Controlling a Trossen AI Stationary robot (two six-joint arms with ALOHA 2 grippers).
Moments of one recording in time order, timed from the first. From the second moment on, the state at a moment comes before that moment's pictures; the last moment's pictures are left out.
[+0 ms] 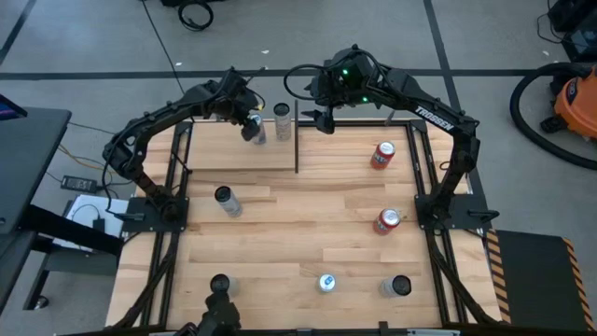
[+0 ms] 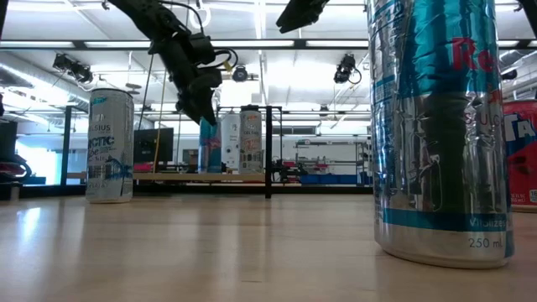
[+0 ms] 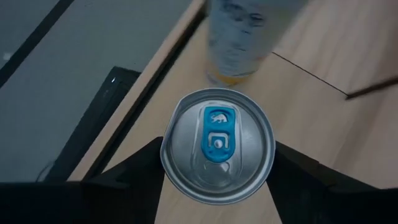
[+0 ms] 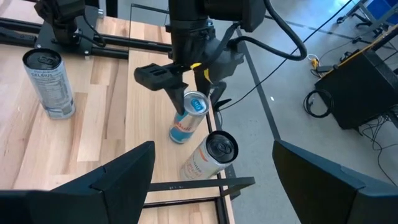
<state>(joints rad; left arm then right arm) 0.83 1.62 1.34 -0.72 0.16 0.26 -0.42 1.74 2.08 -0.89 -0.05 -0.41</state>
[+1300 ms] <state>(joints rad) 0.87 1.66 1.34 -0.71 0.29 0.62 -0.42 1.74 2.08 -0.92 -0.05 -0.41</state>
